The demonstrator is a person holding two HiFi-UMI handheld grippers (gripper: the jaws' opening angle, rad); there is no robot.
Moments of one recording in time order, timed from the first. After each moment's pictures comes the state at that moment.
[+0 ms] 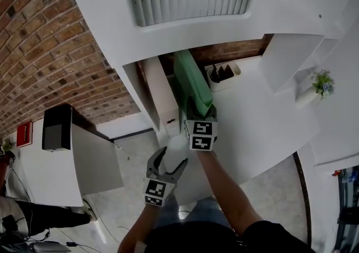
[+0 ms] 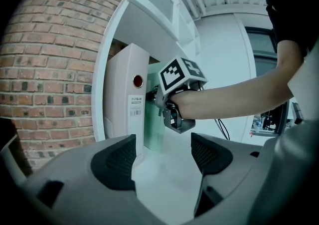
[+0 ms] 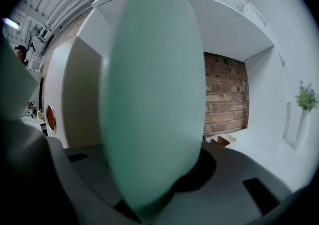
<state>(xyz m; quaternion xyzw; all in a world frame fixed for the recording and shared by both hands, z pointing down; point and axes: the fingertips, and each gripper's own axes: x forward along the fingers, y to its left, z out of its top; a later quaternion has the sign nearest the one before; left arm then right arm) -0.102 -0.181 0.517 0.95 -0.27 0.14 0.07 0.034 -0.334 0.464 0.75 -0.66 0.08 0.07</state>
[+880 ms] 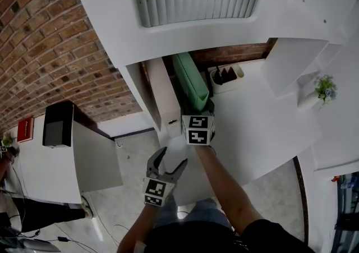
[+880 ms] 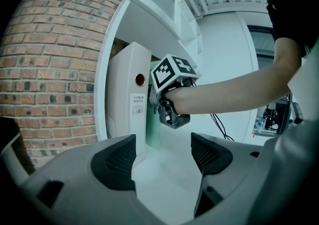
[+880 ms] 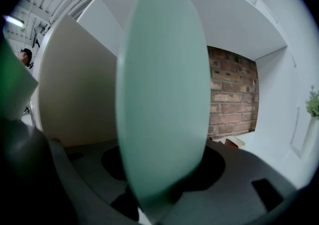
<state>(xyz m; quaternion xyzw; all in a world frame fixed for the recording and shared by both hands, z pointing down) -0.103 -0.184 0.519 0.95 -0.28 0.15 0.08 0.022 -0.360 0.465 0.72 -0.68 0.08 0.10</state>
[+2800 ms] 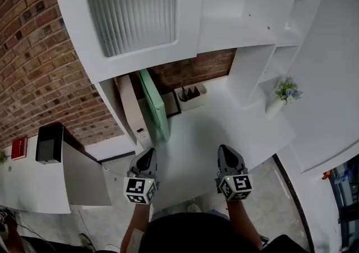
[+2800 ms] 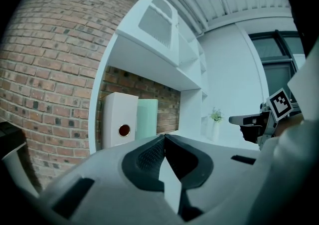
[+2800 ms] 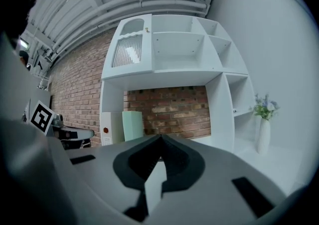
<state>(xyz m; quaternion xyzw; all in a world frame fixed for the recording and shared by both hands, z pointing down) -0.066 -0.173 0.420 0.94 -0.34 0.05 0.05 0.156 -0.064 0.399 0.75 -0.66 0.06 0.00</state>
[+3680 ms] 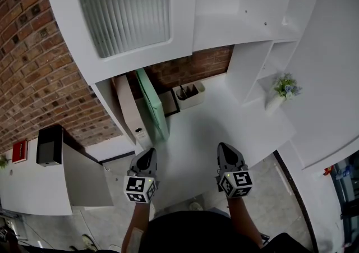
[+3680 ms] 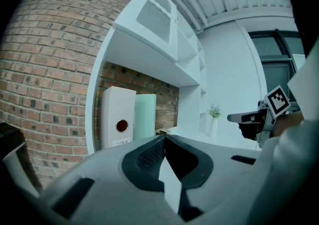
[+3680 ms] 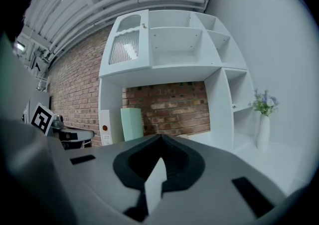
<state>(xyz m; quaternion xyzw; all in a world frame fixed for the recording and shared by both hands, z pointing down) -0.060 -0.174 0.428 0.94 -0.33 0.07 0.05 0.161 -0.066 0.408 0.74 -0.66 0.08 0.00</state>
